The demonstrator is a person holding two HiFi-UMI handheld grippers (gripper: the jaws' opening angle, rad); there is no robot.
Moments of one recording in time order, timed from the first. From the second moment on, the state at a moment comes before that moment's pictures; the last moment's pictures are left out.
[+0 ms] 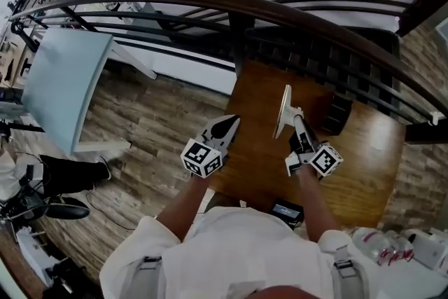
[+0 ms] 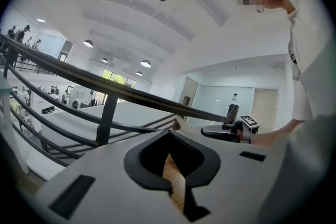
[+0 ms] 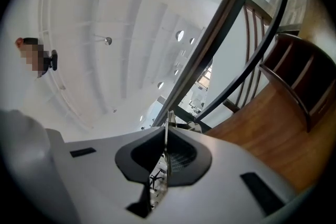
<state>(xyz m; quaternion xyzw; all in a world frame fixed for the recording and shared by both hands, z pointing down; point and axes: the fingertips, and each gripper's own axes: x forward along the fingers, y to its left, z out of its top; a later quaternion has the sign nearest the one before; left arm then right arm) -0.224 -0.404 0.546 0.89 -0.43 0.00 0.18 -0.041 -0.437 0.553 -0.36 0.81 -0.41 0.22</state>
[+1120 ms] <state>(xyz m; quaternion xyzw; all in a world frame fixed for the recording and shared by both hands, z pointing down) -0.217 -0.434 0.627 0.86 -0.46 0.03 0.20 0.013 -0.487 0.728 -0.46 0.64 -0.59 0.17</state>
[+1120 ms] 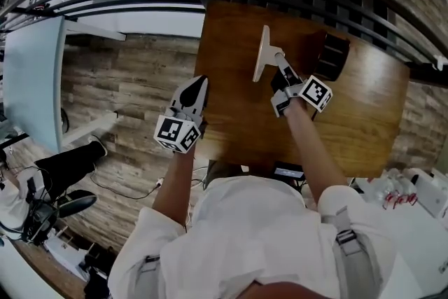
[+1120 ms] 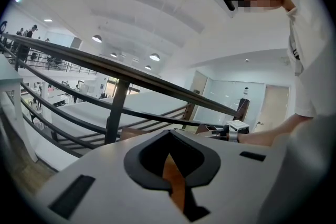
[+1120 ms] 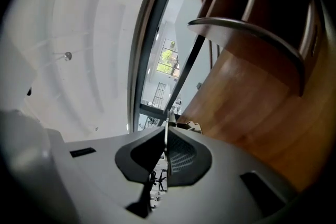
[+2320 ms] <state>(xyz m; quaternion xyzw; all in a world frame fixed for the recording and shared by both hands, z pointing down) -0.216 -0.422 0.649 0.86 -0.47 0.03 0.22 0.012 -0.504 0.786 -0.47 0.63 -0.60 0.17</state>
